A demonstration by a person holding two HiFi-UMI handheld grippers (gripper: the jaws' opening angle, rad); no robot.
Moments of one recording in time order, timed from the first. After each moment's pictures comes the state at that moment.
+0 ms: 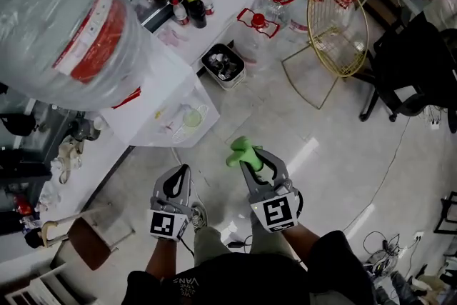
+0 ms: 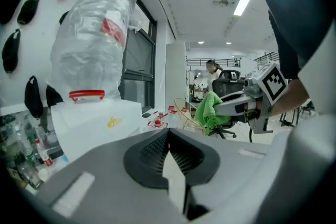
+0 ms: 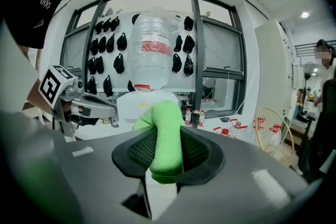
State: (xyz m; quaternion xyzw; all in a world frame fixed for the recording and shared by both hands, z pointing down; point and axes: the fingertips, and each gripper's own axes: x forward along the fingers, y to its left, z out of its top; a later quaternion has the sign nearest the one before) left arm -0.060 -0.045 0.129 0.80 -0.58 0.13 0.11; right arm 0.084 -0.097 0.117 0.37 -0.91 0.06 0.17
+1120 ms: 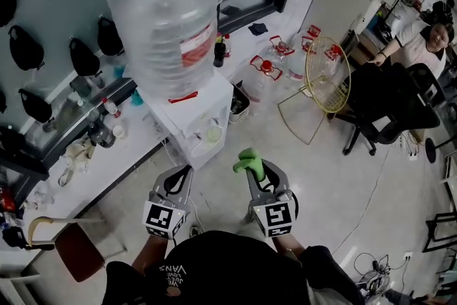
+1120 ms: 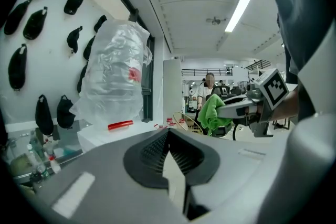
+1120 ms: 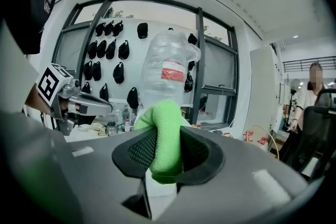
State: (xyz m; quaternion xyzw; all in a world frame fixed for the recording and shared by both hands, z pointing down) left arm -0.160 0.039 0.032 0.82 -0.57 0.06 0.06; right arm 0.004 0.000 0.015 0.43 -0.89 0.00 0.14
